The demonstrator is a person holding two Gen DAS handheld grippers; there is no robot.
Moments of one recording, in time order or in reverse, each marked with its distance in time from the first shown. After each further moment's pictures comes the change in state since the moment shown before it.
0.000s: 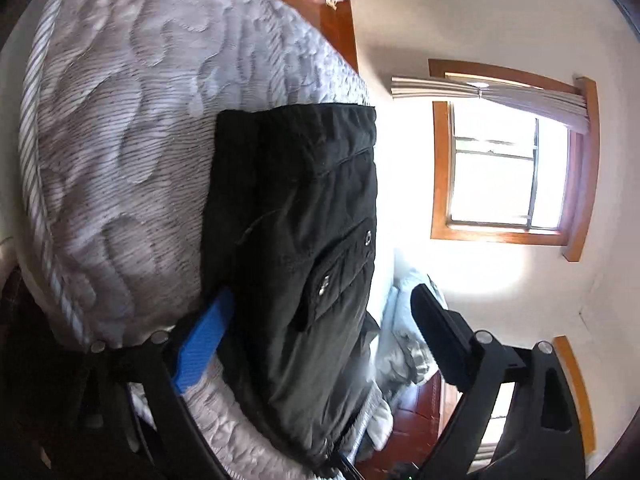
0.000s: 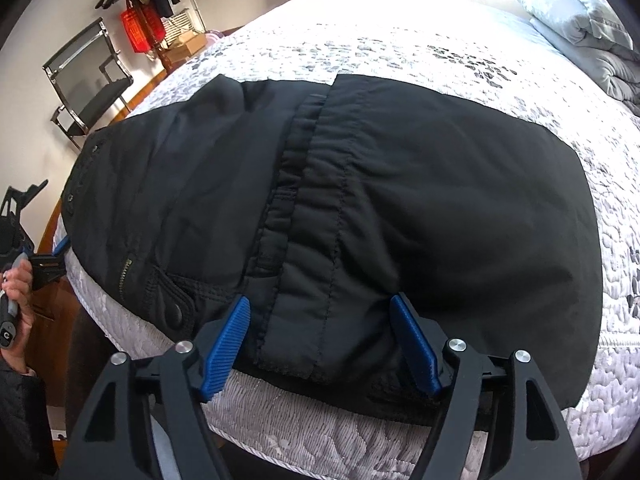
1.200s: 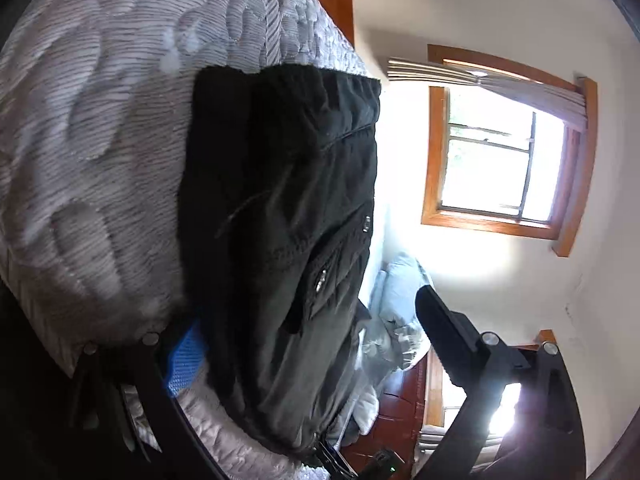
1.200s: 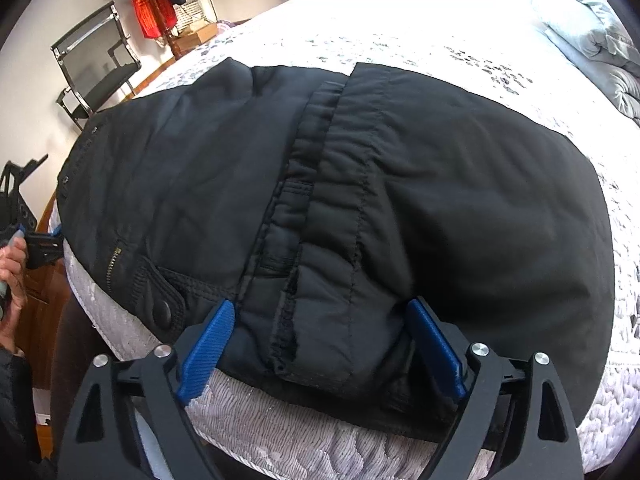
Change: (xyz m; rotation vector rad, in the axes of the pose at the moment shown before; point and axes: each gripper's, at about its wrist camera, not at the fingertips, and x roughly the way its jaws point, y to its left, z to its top) left arm 0.042 -0.003 0.003 -0.017 0.052 -0.024; right arm 0.015 0.007 0.001 -0.064 0.013 -0.011
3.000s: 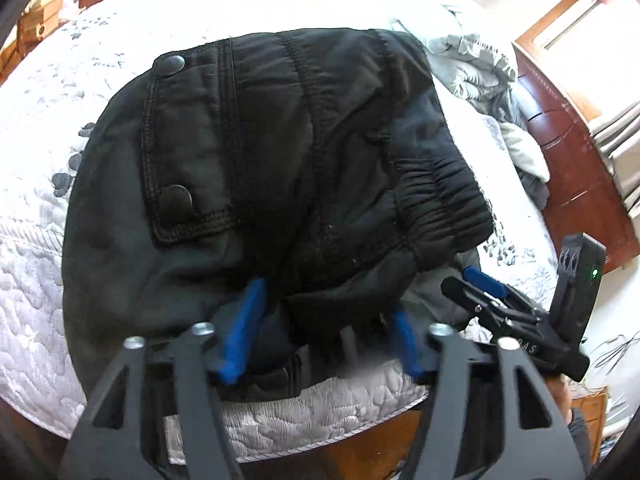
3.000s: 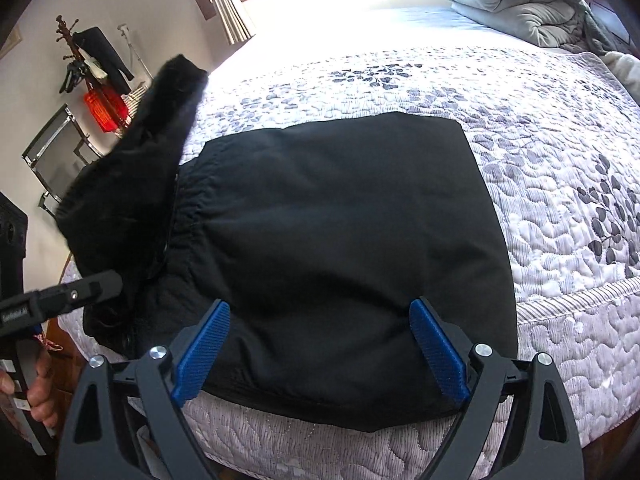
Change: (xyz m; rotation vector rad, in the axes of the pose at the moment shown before) left arm 0.250 -0.174 -0.273 1.033 0.515 0.469; right arm -0.062 -0.120 -0.037 0.296 -0.174 0.012
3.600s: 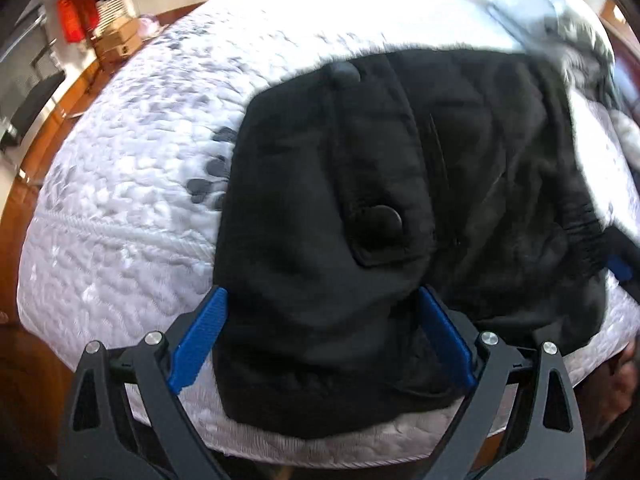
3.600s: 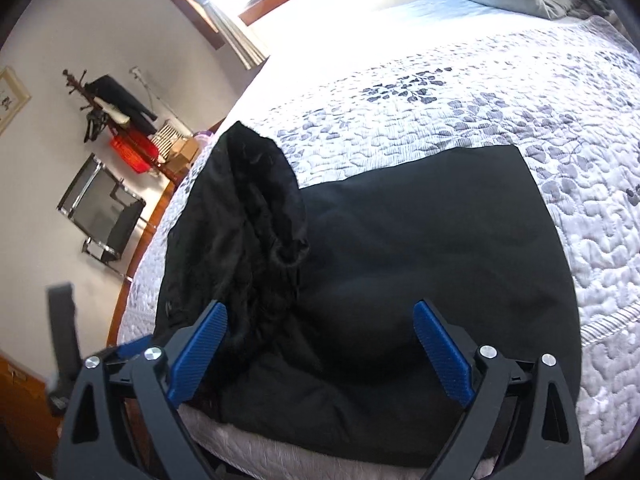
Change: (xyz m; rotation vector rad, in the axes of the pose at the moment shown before) left arm 0.006 0.037 0.005 0.001 0.035 0.465; right arm 0.008 0.017 0.043 0.140 -0.029 0.189
